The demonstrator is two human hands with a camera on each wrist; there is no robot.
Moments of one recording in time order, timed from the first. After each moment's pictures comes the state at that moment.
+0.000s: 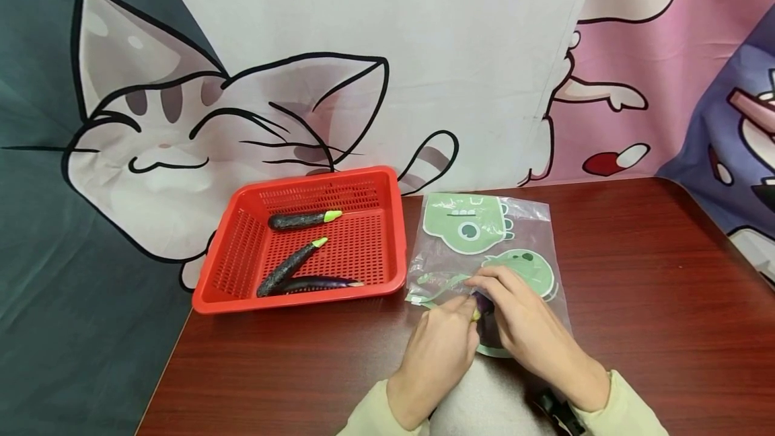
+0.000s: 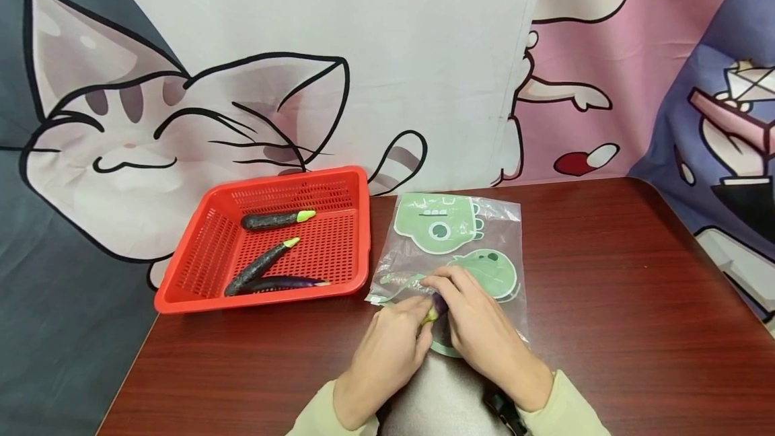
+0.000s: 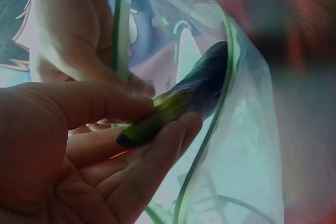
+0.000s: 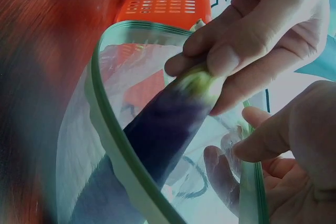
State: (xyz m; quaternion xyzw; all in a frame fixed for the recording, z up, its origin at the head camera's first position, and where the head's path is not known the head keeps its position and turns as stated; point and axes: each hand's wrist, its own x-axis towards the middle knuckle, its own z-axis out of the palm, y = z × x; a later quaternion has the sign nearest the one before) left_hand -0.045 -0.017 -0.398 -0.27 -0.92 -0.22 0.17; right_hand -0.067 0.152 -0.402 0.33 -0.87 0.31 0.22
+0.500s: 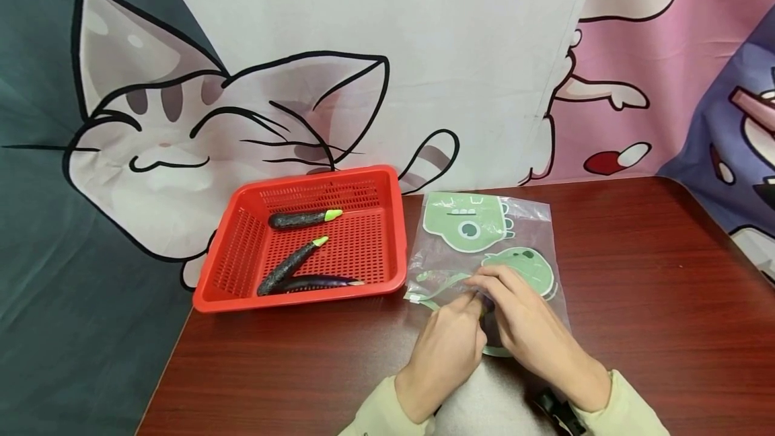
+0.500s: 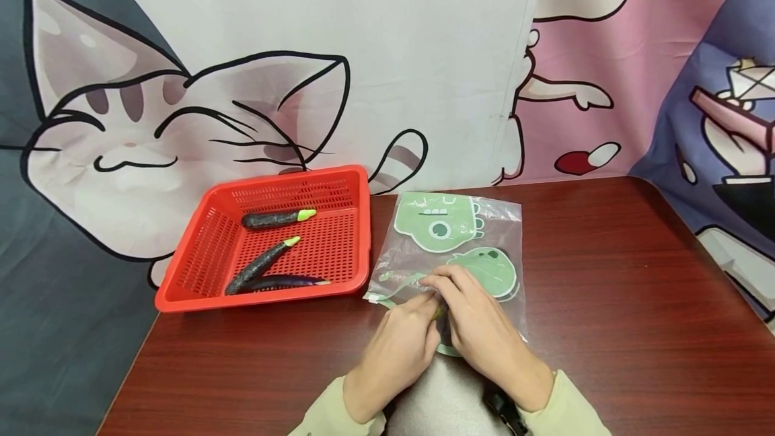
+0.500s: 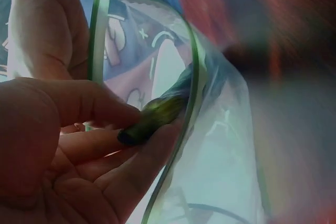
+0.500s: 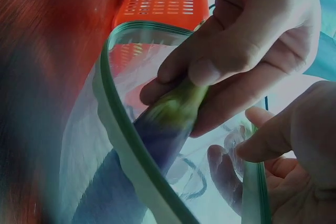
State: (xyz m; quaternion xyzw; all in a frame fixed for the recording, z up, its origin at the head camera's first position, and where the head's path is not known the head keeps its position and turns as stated) left_hand -0.049 -0.009 -0.409 -0.29 -0.92 -0.21 0.17; right_hand -0.066 0.152 -0.401 0.34 -0.86 0.31 0.22
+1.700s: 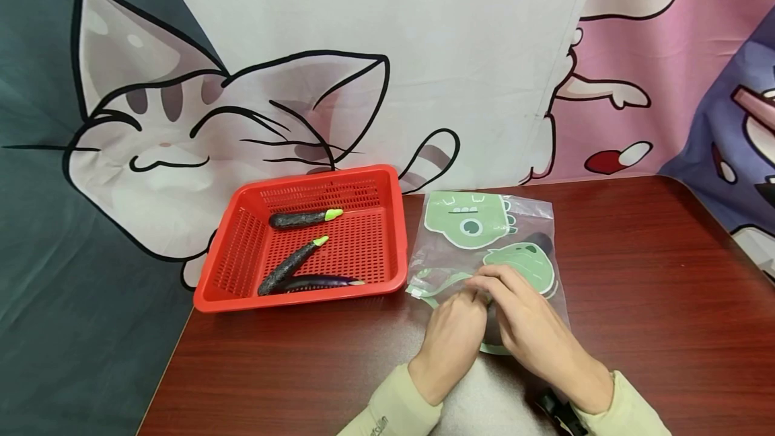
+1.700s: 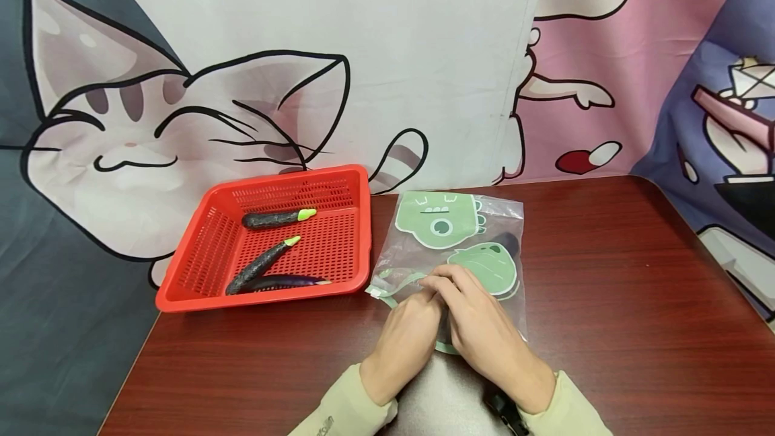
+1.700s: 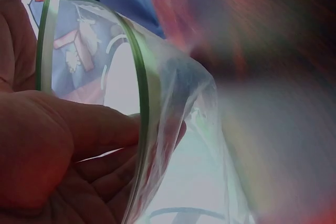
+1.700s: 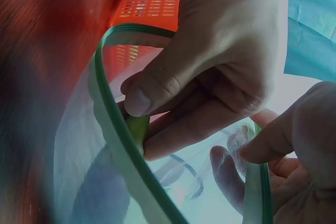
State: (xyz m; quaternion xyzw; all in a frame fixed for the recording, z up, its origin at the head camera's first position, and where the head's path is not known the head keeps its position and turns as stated) left_hand -0.062 0.006 -0.427 -0.28 -0.93 -0.04 0.22; right_hand -0.065 0.151 -0.399 0.35 -0.85 0.32 0.23
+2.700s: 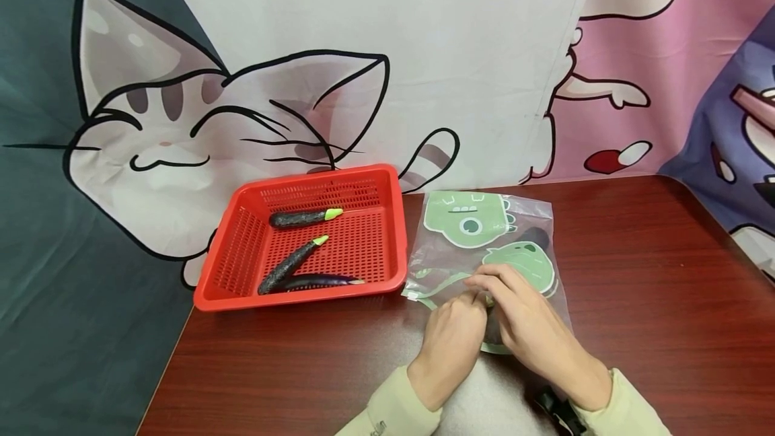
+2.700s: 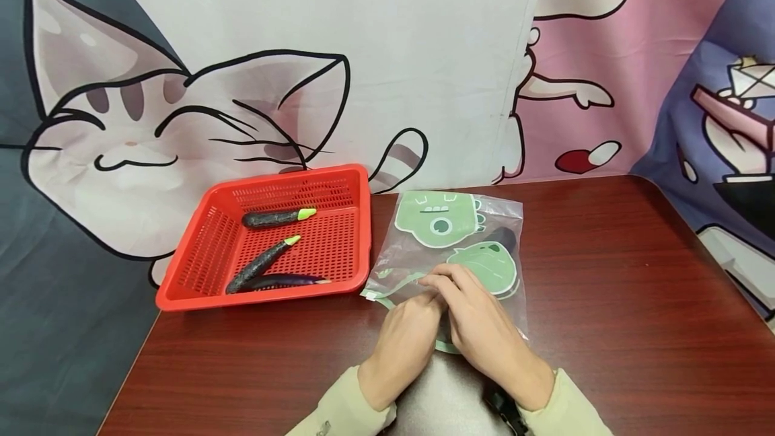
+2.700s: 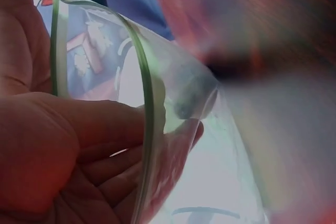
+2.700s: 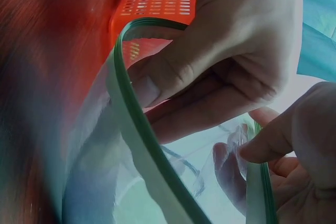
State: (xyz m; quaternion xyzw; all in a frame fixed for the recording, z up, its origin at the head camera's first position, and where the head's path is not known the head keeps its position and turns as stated) left_hand -0.057 0.005 -0.422 -0.27 -0.94 -0.04 0.21; right_hand -0.066 0.153 -0.401 0.35 -0.85 0.32 0.22
